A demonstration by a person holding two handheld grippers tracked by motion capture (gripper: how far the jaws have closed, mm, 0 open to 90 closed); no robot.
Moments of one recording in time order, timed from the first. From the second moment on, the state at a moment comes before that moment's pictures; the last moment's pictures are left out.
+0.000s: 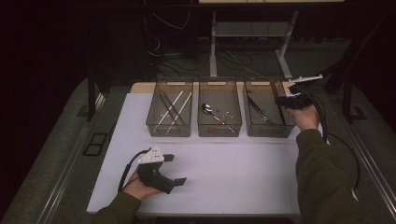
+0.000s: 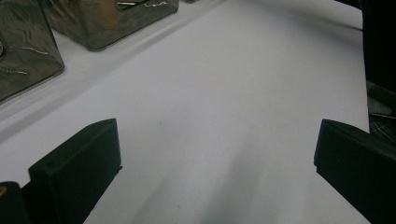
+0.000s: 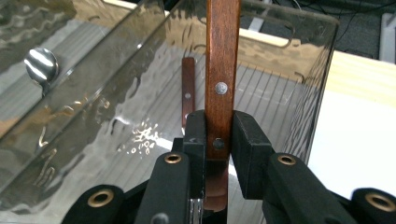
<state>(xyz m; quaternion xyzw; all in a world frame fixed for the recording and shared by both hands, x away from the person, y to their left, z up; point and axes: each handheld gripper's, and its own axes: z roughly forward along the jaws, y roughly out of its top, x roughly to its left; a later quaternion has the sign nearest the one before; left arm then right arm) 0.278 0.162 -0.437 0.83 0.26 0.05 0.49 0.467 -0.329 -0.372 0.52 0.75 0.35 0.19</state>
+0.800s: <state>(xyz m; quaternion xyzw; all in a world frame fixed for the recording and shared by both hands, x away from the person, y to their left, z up) 0.278 0.161 -0.437 0.83 0.25 0.05 0.49 0.477 -0.320 -0.391 0.56 0.75 0.30 0.18</state>
